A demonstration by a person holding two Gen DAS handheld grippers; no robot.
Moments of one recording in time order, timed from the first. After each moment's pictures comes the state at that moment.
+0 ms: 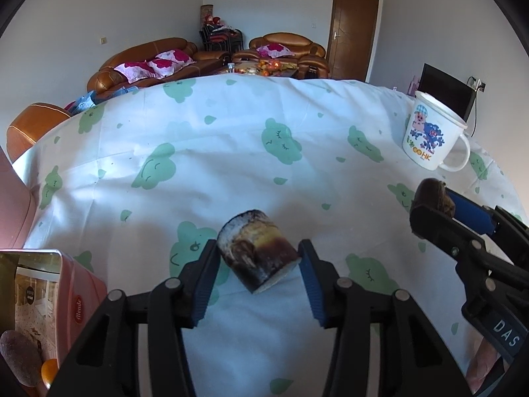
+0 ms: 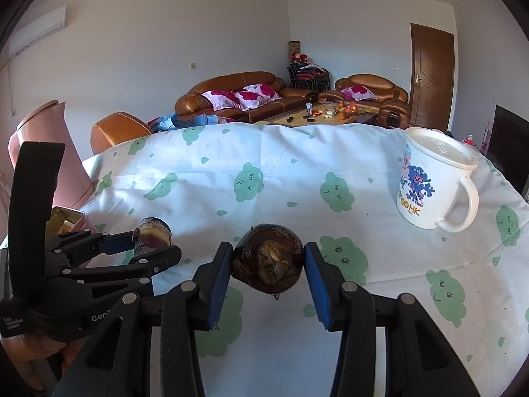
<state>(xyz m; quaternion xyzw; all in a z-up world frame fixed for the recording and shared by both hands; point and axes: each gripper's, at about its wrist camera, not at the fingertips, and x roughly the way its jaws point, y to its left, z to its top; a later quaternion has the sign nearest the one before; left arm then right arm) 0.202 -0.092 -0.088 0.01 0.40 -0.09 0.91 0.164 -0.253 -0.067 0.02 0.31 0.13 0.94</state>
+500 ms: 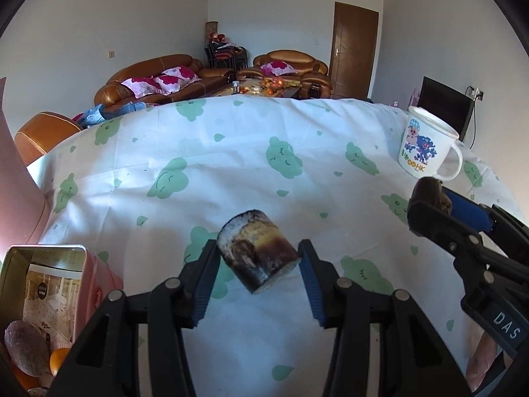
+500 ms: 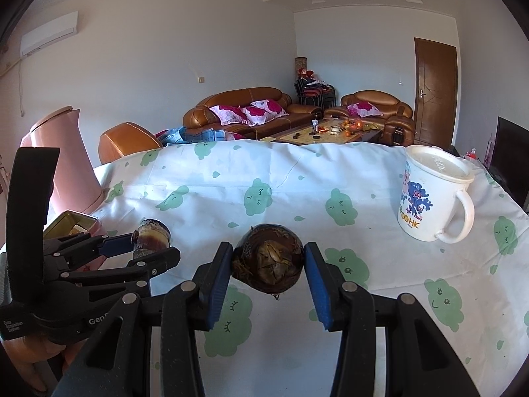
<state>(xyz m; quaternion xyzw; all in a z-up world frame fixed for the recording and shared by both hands) 0.183 -0.086 -0.077 0.01 0.36 -0.08 0.93 0.152 -0.252 -0.060 0.02 0.28 0.14 0.95</state>
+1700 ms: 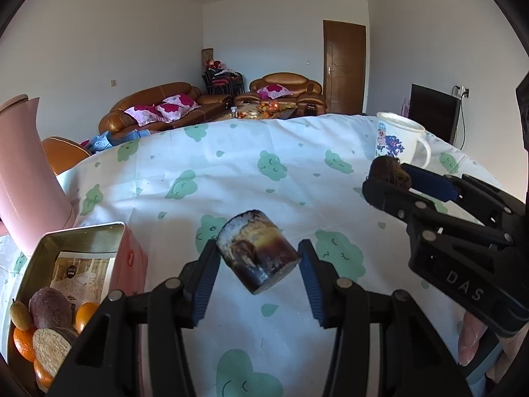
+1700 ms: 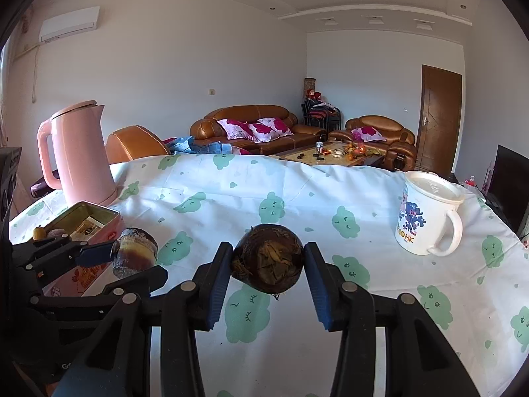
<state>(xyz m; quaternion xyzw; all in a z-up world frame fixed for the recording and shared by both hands) 0.112 -0.088 -0.064 0.04 0.30 -0.08 0.95 0.113 -0.235 -0.049 -0.02 0.24 0.15 0.96</state>
